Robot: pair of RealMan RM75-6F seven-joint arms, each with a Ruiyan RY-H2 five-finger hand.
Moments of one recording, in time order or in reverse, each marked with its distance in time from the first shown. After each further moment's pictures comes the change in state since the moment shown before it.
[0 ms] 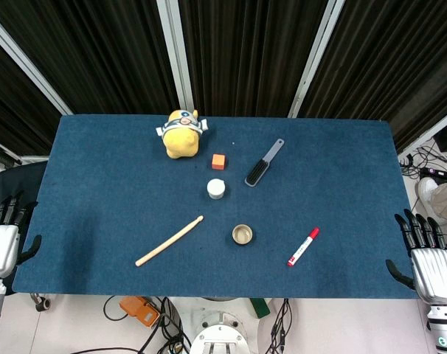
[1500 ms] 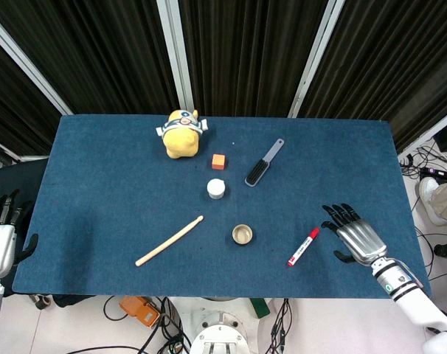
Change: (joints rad) left arm 0.007 -0.008 -0.010 0.002 -0.007 0.022 0.021; right arm 0.394 -0.080 0.002 0.169 -0.011 -0.570 0.093
